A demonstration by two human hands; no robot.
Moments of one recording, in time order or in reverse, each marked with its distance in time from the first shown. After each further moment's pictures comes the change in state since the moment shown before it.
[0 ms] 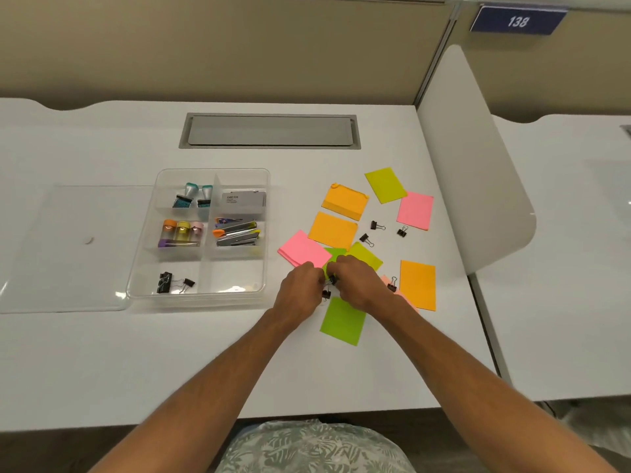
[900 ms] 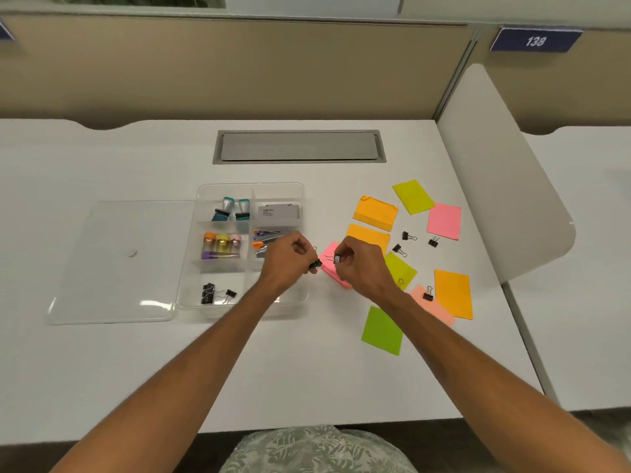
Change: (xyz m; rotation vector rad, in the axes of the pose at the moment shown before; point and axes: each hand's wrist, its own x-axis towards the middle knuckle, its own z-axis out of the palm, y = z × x) left_hand 0.008 -0.066 -0.101 -0.790 0.140 -0.204; right_hand 0.038 -0.073 -0.030 0.557 0.375 0.242
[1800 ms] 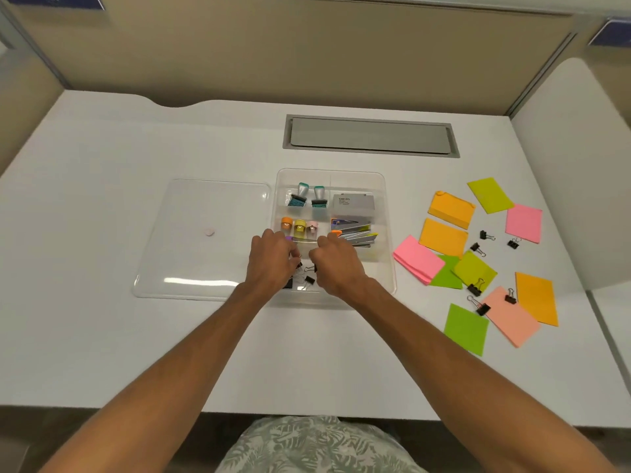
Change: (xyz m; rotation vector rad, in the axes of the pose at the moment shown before) left_hand -0.003 -0.095 -0.169 0.953 0.164 0.172; right_hand 0.010 -0.140 0.167 -0.787 -0.220 -0.431
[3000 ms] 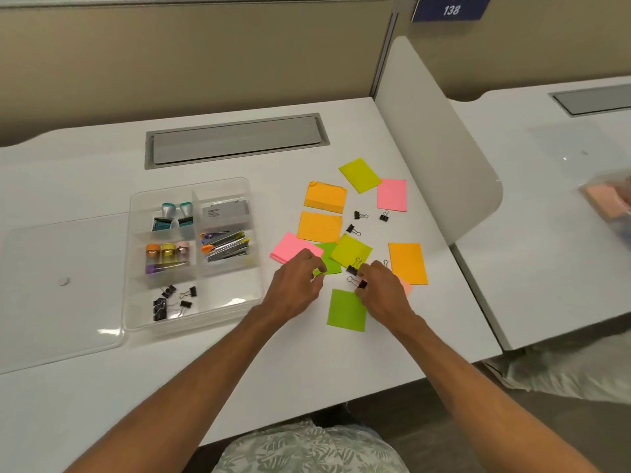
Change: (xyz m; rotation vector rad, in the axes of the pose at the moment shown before) left_hand -0.024 0.248 0.065 -0.398 -0.213 0.422; right_hand -0.216 0.228 0.036 0.411 0.011 0.694
